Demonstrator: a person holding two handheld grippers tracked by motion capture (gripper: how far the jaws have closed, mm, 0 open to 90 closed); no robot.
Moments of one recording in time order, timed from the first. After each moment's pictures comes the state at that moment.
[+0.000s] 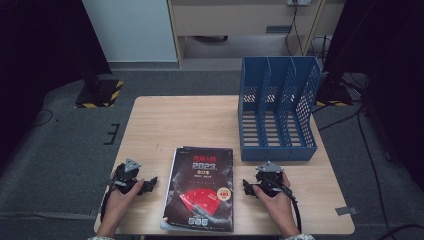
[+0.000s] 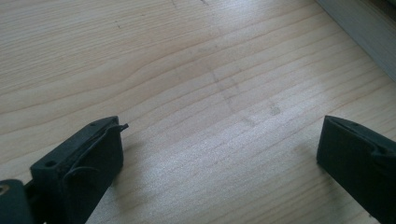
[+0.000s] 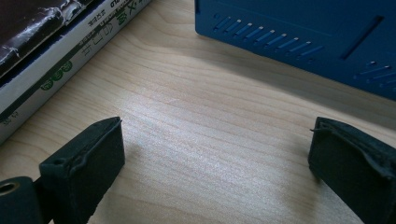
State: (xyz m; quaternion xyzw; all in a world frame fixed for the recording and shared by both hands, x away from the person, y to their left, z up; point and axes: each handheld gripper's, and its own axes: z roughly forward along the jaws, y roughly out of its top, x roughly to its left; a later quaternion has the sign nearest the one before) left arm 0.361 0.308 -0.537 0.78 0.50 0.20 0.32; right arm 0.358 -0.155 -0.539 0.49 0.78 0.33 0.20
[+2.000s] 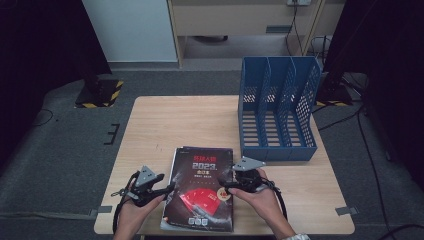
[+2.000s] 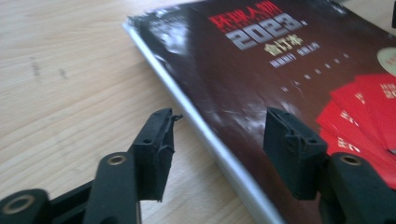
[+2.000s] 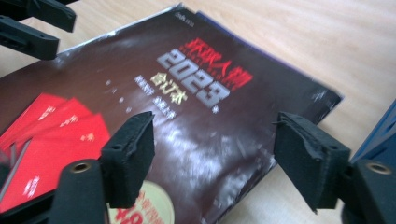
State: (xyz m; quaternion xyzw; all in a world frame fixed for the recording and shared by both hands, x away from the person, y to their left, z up) left arm 0.312 0.238 -0.494 0.80 0.41 0.17 0.40; right arm 0.351 -0.094 -0.488 0.33 0.82 0.44 0.14
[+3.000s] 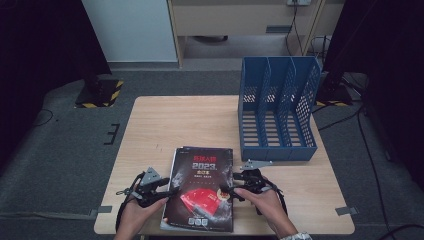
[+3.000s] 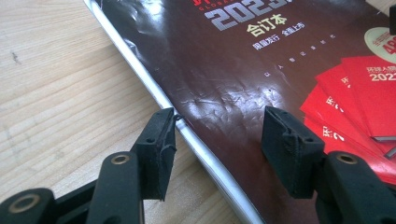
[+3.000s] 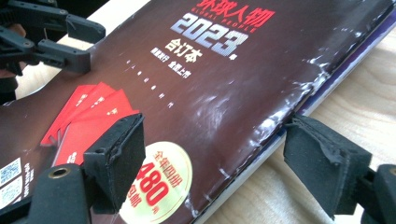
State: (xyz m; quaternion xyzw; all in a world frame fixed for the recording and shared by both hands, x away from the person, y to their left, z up) left arm 0.315 0.233 -0.501 0.81 0.41 0.13 0.39; right arm 0.356 -0.111 -0.513 0.39 0.80 0.46 0.00
